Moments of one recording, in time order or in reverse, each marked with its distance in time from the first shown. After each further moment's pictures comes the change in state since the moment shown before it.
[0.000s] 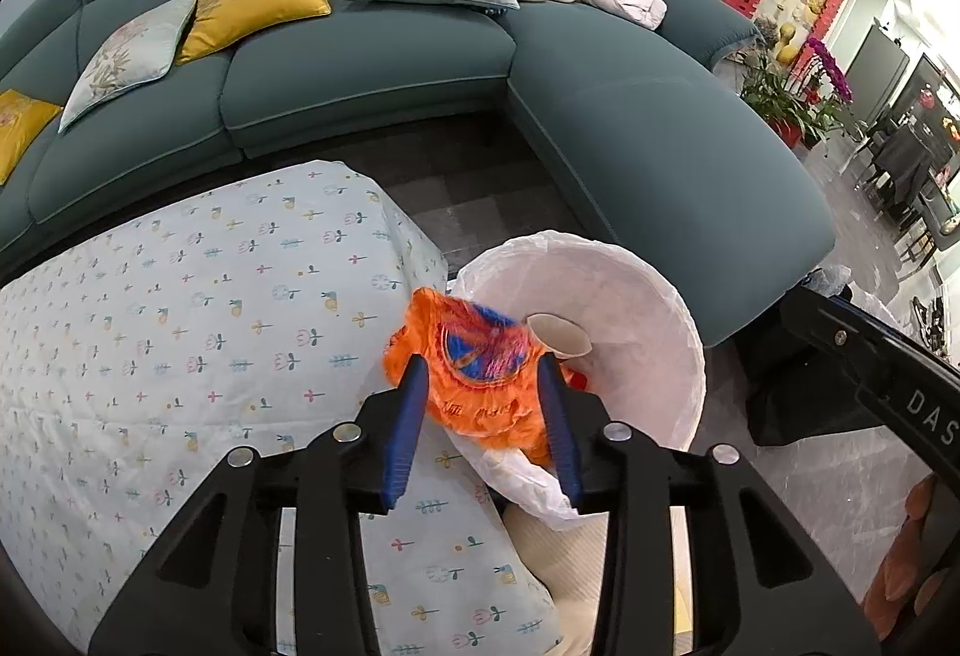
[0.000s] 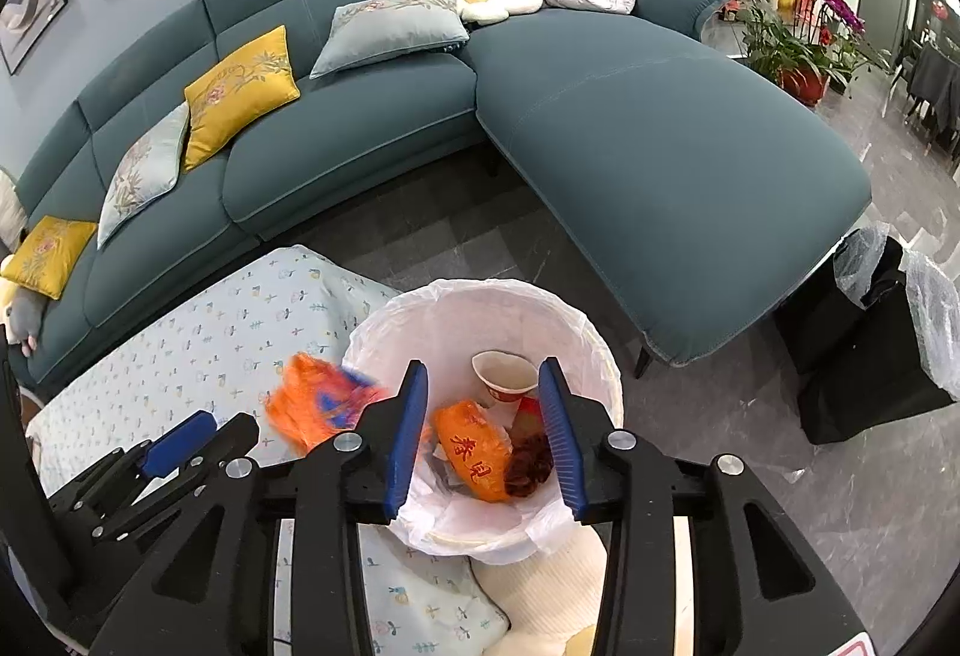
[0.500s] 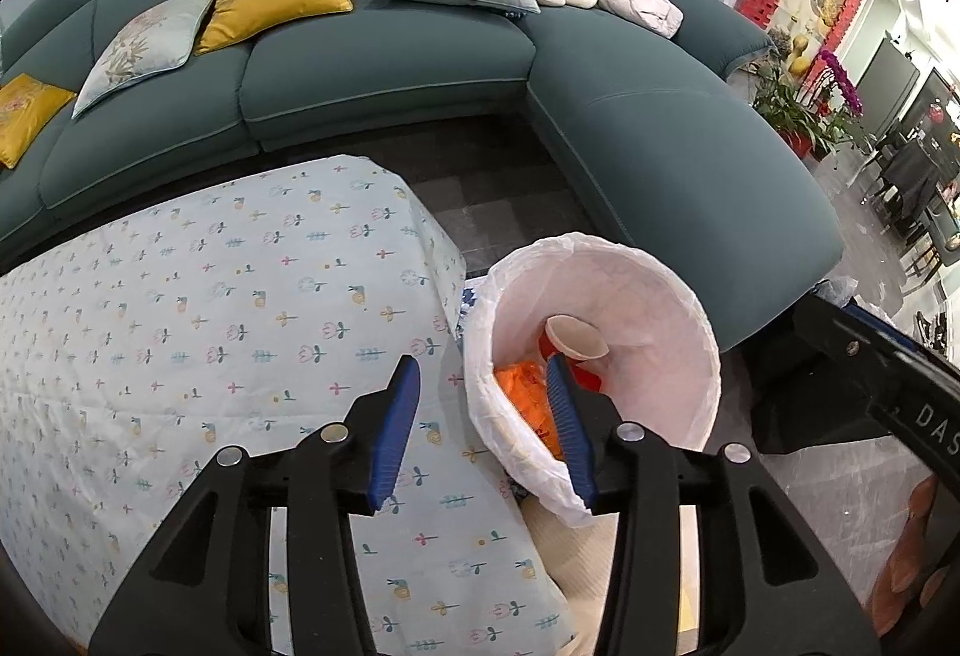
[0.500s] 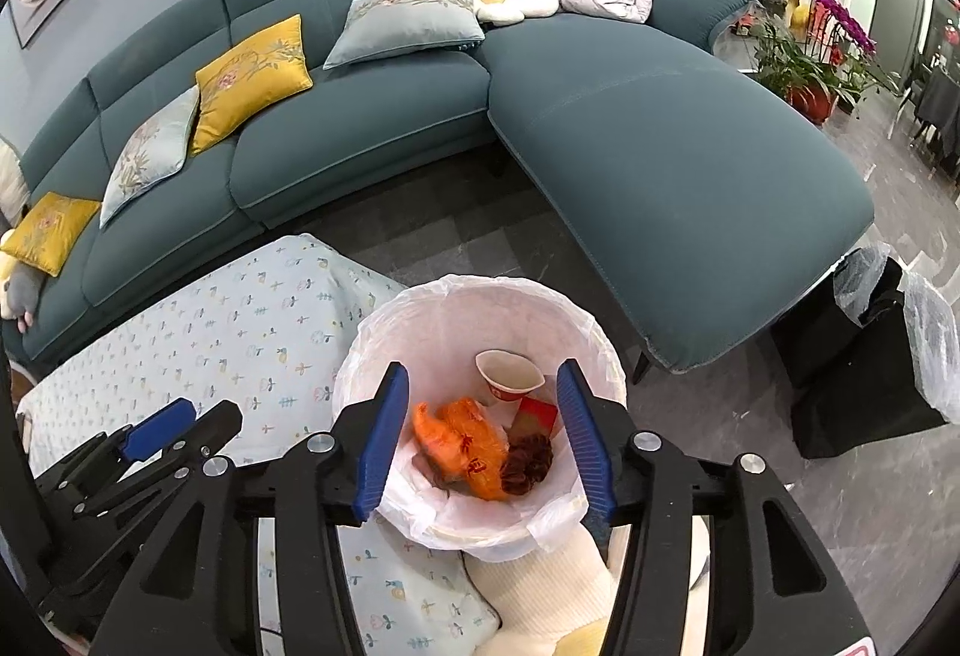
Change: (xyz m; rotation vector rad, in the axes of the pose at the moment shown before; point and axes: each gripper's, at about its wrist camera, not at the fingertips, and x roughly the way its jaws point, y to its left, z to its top) left arm -0.006 0.018 -0.004 -0.029 -0.004 0.018; right arm -0.002 0.009 -0.004 -0.046 -0.002 -0.004
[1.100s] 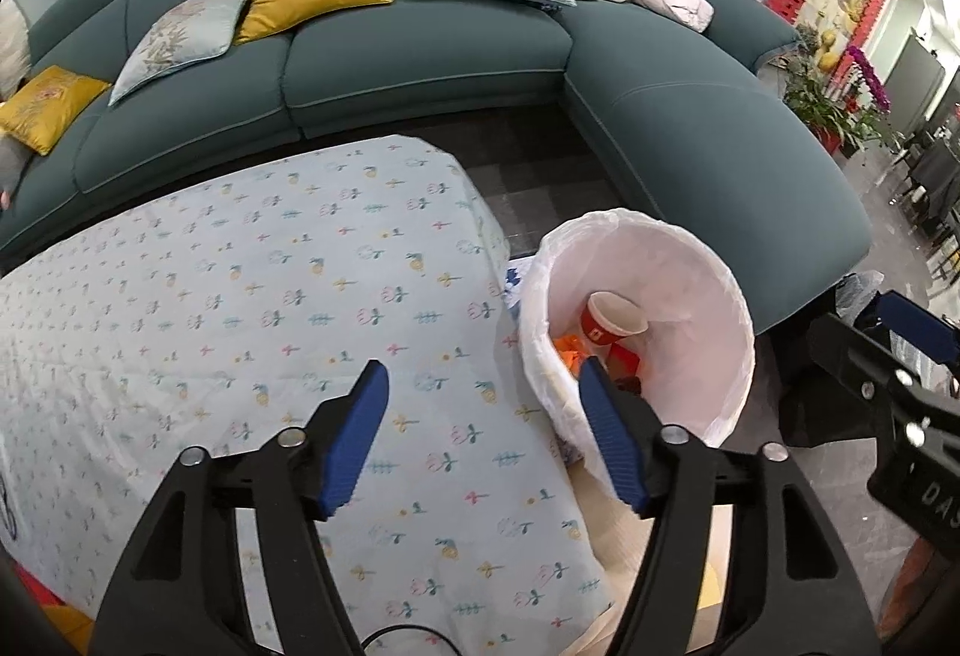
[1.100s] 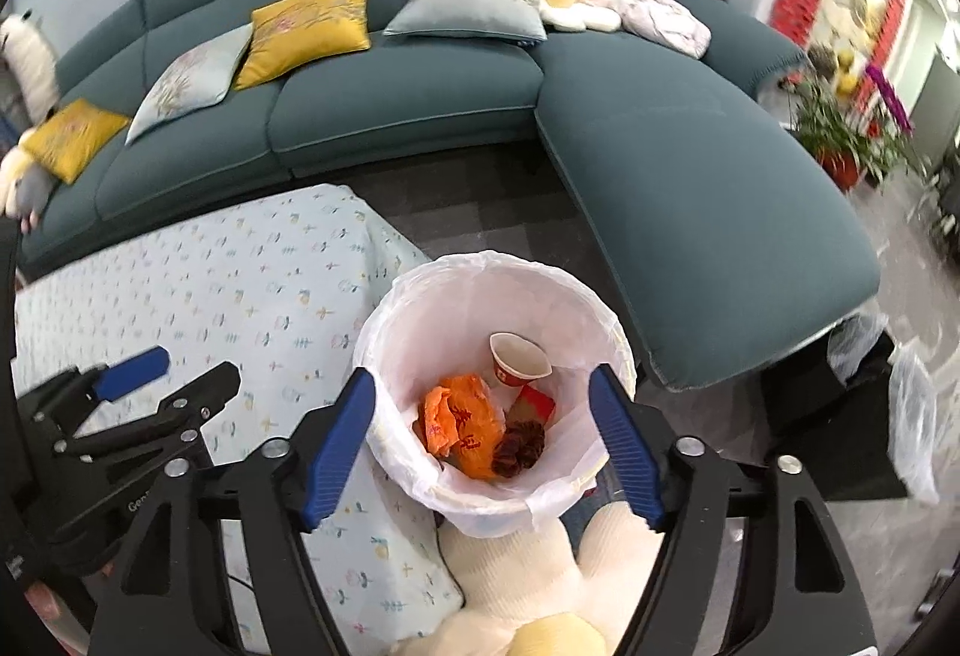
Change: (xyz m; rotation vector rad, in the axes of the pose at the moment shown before) left arm -0.024 0.019 -0.023 -0.023 0.017 0.086; right arm -0.023 0.040 -0.026 -0.226 0.000 -0.012
